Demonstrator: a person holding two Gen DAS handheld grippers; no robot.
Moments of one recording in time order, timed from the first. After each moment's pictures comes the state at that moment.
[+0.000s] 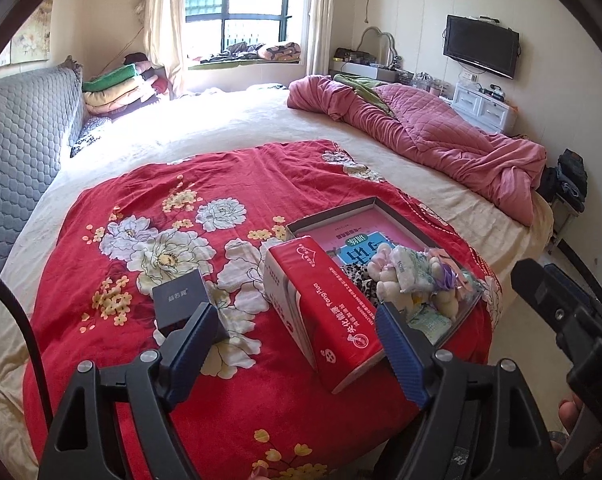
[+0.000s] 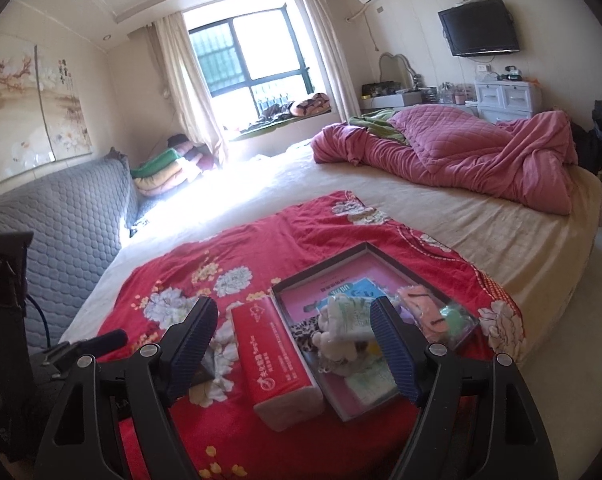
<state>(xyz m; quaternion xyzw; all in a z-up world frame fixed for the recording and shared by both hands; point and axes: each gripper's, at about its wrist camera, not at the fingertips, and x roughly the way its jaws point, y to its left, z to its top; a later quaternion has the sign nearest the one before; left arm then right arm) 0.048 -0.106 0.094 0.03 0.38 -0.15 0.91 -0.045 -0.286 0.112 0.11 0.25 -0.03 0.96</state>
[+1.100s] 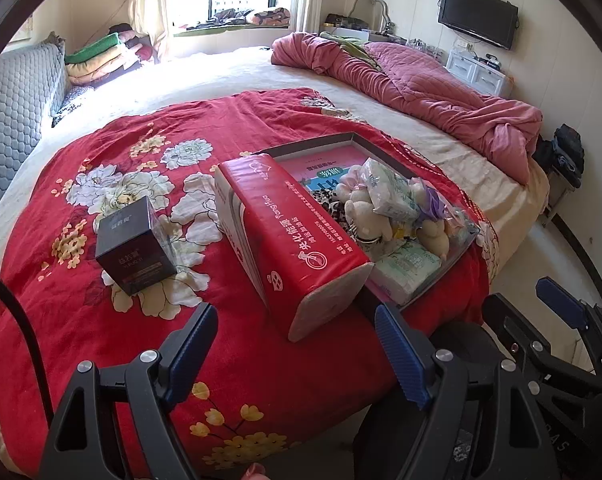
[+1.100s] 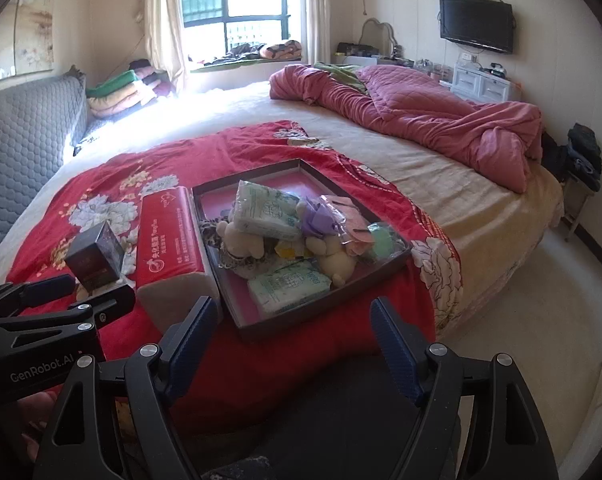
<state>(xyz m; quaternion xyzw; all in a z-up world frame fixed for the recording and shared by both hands) 0.025 -0.149 0.022 0.03 0.44 -0.16 0.88 -0.061 -0.310 0.029 0.03 0.35 -0.10 0.93</state>
